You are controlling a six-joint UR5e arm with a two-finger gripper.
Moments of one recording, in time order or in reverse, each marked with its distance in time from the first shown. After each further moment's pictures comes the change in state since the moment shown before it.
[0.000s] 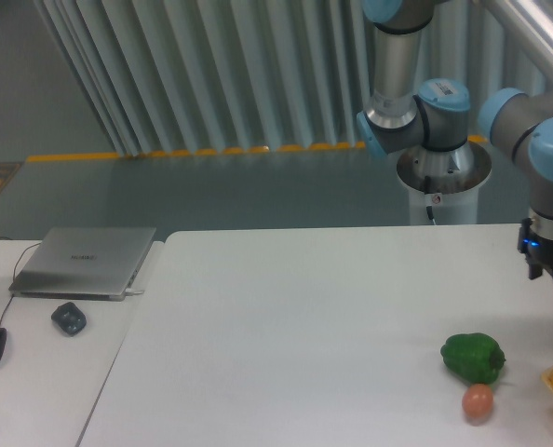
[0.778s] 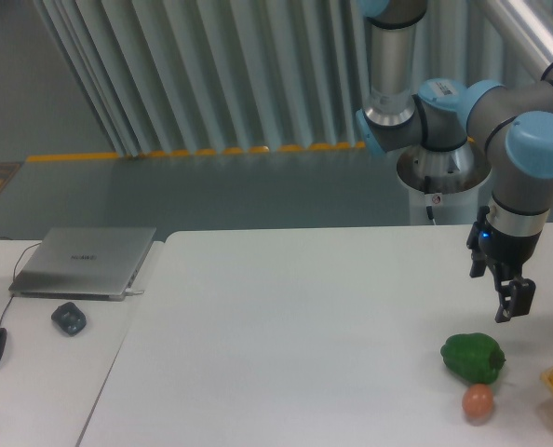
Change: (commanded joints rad) arm -0.031 0.020 -0.035 0.138 -0.107 0.023
